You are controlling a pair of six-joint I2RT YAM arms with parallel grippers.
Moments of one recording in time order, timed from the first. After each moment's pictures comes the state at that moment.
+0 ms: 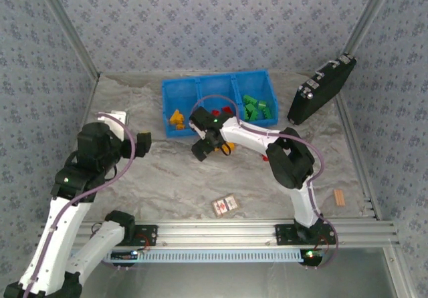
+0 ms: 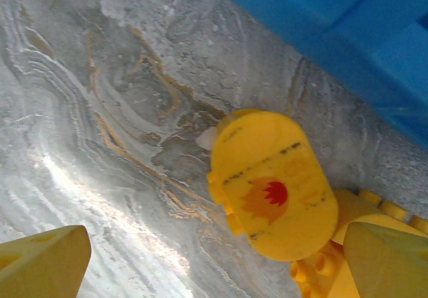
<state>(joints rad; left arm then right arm) -0.32 0.73 1.04 -0.84 -0.12 -0.09 0.83 2.05 1.60 -0.80 0.11 0.06</state>
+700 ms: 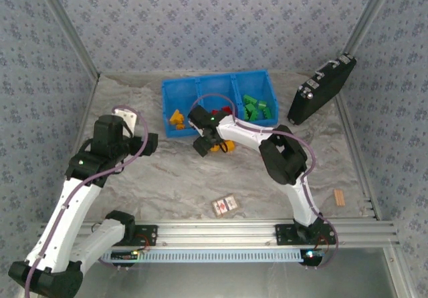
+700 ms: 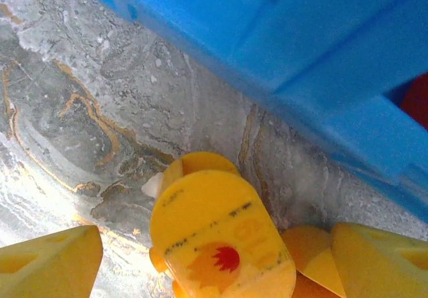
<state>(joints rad) -0.31 0.83 1.00 -0.83 -0.10 -0.09 0.81 2.14 1.68 -0.79 0.18 0.03</state>
